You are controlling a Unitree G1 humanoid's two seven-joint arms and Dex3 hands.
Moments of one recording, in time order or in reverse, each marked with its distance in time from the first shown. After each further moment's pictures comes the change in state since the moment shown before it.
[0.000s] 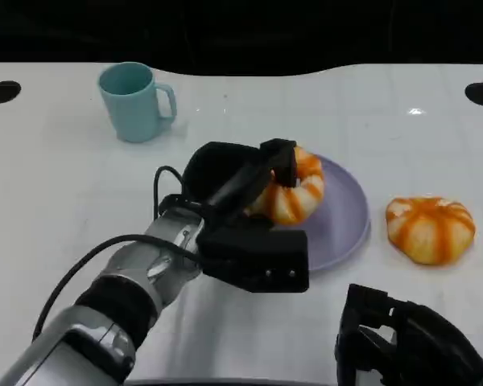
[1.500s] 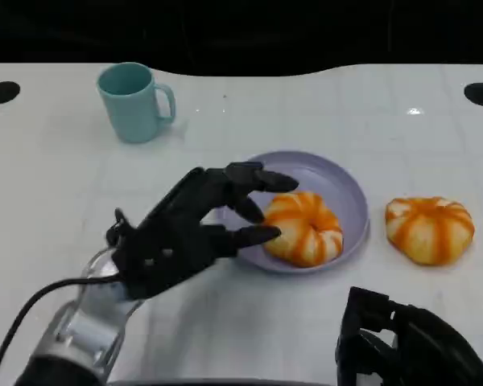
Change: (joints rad) left arm 0.407 0.096 0.281 -0.540 -0.704 -0.082 -0.646; right arm 0.028 0.000 0.003 -0.032 -0.001 0.005 -0.019
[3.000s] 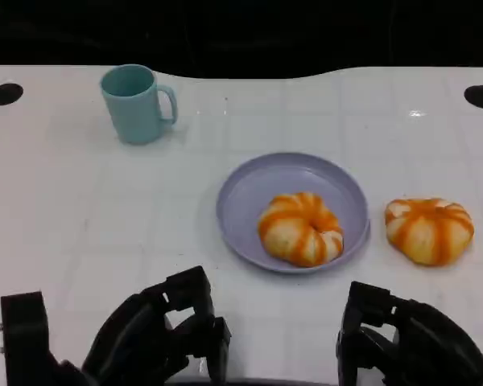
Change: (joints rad) left arm 0.472 -0.044 0.185 -0.329 -0.579 0.447 -0.443; right arm -0.011 -0.004 -0.005 -0.008 0.003 -0.009 0.010
